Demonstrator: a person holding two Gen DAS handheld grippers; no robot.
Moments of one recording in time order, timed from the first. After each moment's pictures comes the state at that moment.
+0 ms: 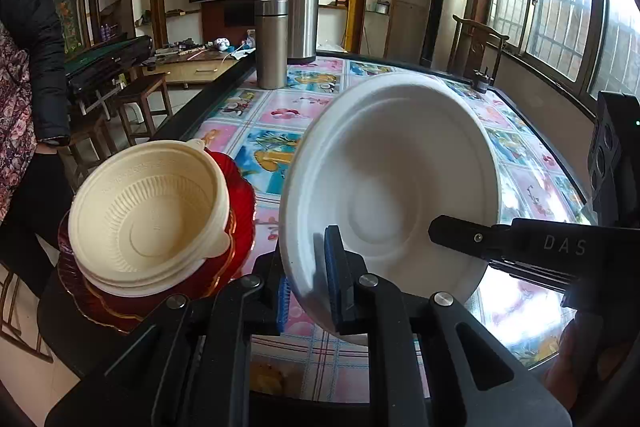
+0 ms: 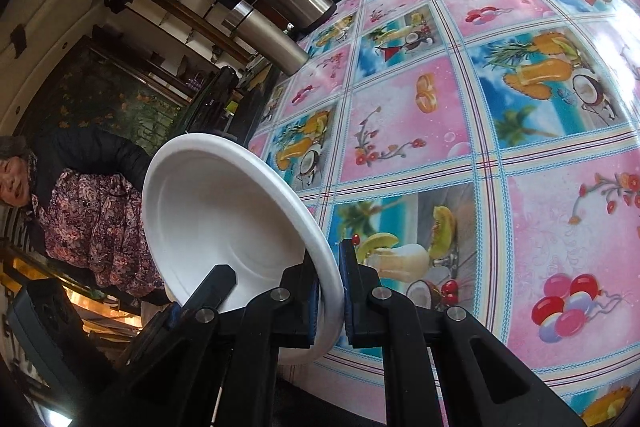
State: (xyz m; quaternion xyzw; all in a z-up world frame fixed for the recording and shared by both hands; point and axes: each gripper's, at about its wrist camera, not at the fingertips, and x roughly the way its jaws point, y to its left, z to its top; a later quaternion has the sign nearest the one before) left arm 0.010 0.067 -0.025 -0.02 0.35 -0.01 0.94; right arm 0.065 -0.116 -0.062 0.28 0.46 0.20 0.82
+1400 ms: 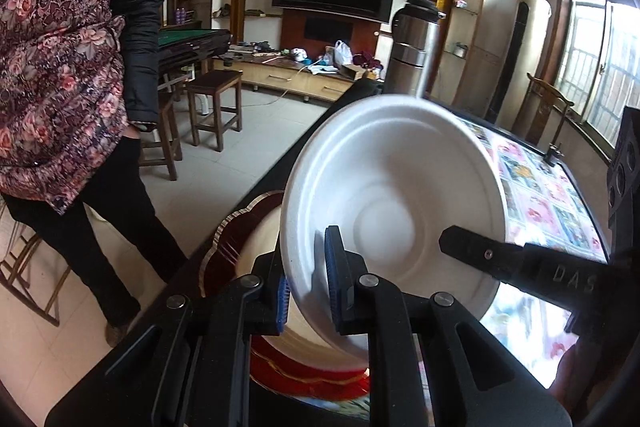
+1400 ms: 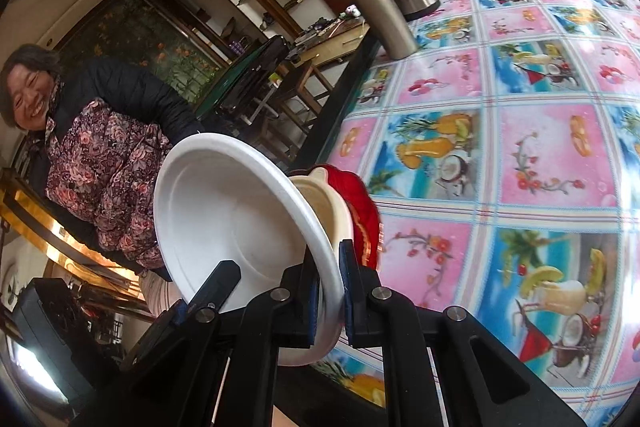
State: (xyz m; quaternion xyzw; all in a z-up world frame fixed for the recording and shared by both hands) left arm 0.026 0.202 -0.011 -0.09 0.32 0.11 0.94; right arm 0.081 0.022 -0.023 0.20 0.44 0.28 0.83
